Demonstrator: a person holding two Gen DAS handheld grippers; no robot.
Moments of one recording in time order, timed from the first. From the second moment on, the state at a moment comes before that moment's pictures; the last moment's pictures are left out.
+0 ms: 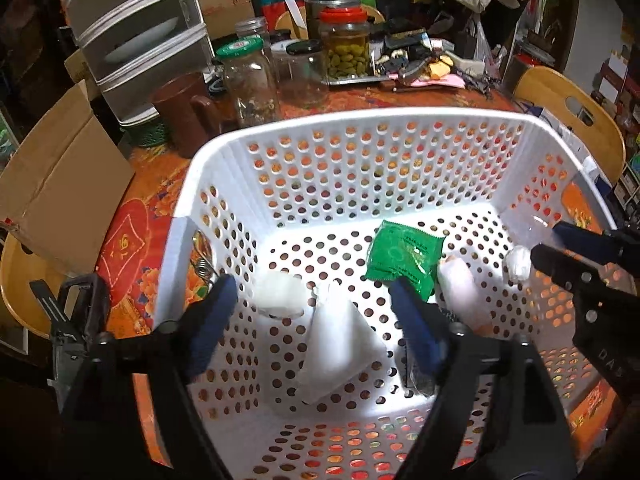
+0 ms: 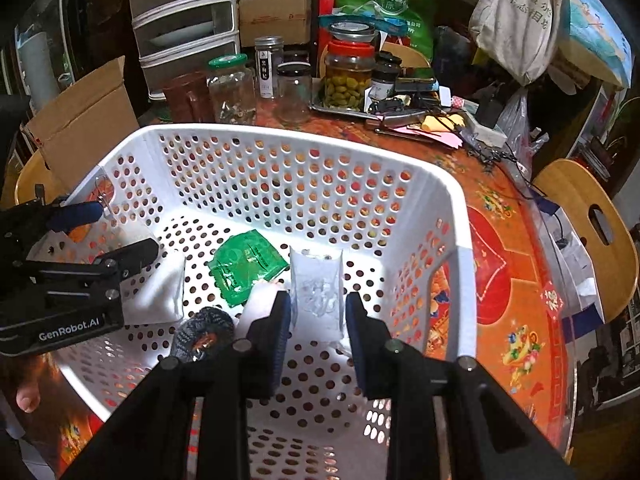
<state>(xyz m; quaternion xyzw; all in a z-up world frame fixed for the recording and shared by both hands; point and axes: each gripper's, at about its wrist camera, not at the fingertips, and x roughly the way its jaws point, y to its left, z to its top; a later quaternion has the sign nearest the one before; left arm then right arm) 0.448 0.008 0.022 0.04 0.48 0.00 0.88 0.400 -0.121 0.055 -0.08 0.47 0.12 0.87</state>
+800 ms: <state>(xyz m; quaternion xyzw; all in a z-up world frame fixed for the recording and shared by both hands) 0.283 0.039 0.096 0.03 0.36 0.00 0.93 0.245 -0.147 0.102 -0.06 0.36 0.12 0.92</state>
